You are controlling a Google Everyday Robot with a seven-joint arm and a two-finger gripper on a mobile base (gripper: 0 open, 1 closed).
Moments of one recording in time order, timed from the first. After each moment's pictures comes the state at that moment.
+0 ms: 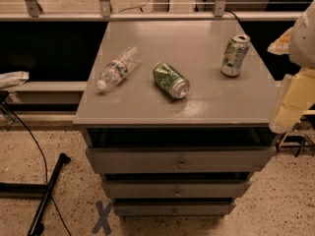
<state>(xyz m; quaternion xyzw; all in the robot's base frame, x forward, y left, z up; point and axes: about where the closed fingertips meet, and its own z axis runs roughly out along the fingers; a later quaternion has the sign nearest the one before) 0.438 -0.217 0.976 -0.60 0.78 -0.03 0.16</state>
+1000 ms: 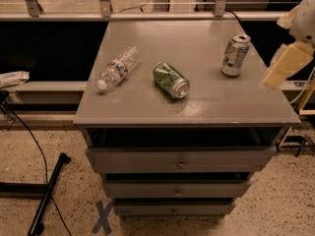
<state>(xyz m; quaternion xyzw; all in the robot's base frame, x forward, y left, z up) 0.531 -0.250 0.985 -0.53 0.80 -0.05 0.27</state>
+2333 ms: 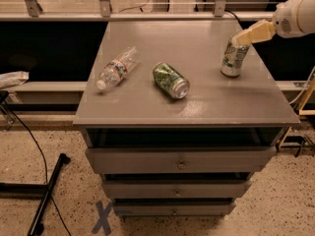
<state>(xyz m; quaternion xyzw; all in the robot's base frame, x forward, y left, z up) 0.726 -0.289 0.969 -0.32 0.80 0.02 0.51</state>
